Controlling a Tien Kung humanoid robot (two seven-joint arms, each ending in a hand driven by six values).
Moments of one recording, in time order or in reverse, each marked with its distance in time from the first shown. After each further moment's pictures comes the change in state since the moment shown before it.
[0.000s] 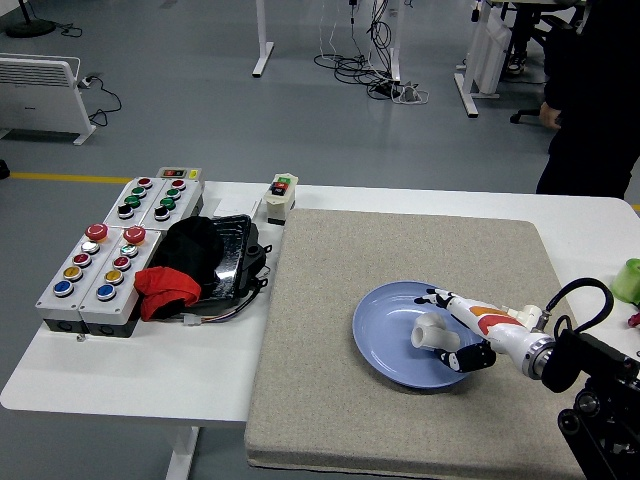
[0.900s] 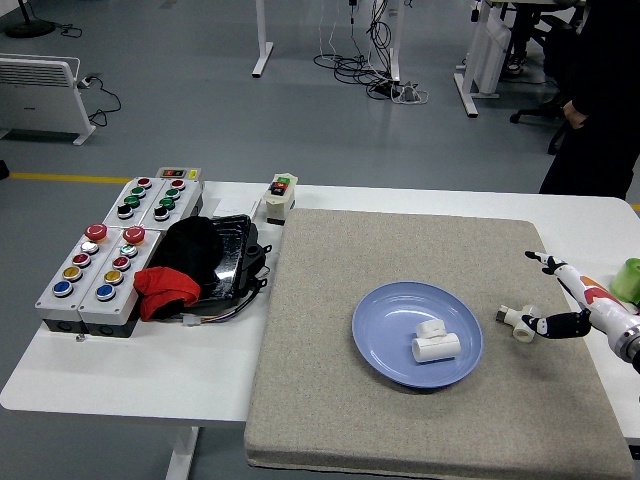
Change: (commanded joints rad) left arm -0.005 -0.002 0.003 0.000 -0.006 0.000 -0.002; right arm -0.010 -0.044 0.310 -0.082 0.013 -0.042 -0.046
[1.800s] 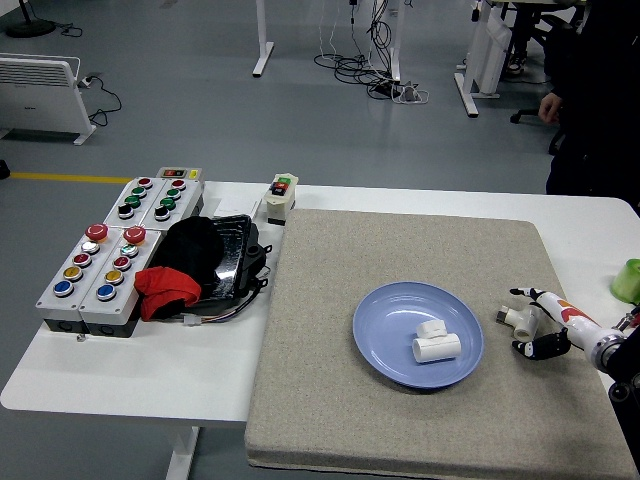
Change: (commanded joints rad) left arm -0.001 -0.005 0.009 0.000 -0.017 0.001 -0.004; right arm 0.112 0.046 -0.041 -0.281 -0.045 -0.030 0.000
